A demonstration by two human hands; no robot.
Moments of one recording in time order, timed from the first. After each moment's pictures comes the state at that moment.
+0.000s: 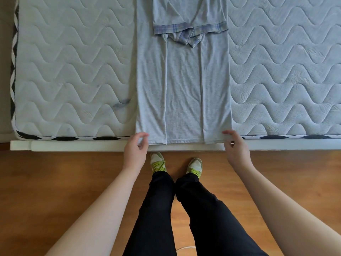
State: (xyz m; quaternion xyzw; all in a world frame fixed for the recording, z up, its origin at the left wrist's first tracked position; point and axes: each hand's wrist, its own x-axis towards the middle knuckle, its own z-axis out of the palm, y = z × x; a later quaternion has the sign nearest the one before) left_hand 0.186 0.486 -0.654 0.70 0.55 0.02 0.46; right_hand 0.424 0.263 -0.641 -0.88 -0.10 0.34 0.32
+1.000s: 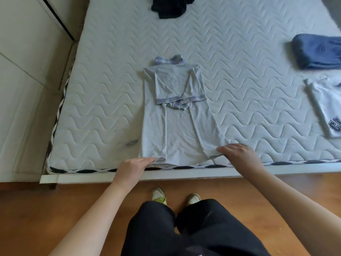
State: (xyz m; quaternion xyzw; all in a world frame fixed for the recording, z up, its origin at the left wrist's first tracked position) left_hand 0.192 0.517 -0.495 0.96 0.19 0.04 0.18; right_hand 0.486 0.262 -0.489 -0.82 -0.56 0.05 0.11
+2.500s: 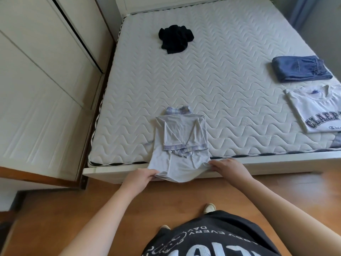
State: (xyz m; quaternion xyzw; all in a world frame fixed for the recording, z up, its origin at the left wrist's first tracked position) left_hand 0.100 0.433 -0.368 0.91 0.31 -0.15 0.23; right_hand 0.369 0.187 -0.378 -0.82 -0.55 0.14 0.07
